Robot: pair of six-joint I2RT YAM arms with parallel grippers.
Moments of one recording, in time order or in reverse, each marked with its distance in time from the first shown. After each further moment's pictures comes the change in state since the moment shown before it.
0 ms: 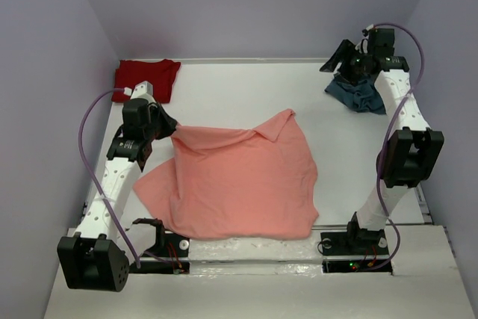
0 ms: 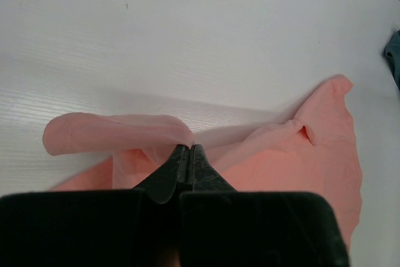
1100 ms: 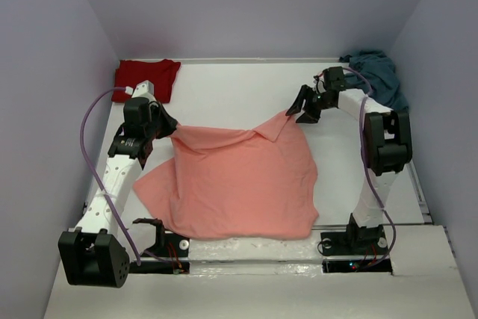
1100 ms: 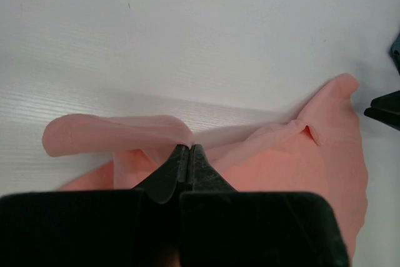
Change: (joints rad) left arm 0.000 0.029 0.003 0.013 0.000 0.010; right arm 0.172 0.154 -0.374 0.193 -0.211 0.037
